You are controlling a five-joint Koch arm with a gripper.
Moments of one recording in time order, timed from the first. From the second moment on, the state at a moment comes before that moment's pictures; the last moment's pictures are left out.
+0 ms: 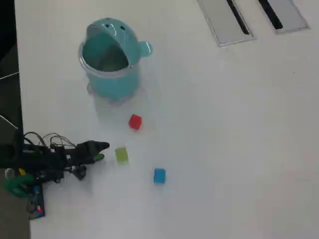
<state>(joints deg) -2.3 131.1 177.5 -12.6 -7.5</state>
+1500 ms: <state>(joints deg) 1.3 131.2 175.6 -19.6 -49.8</state>
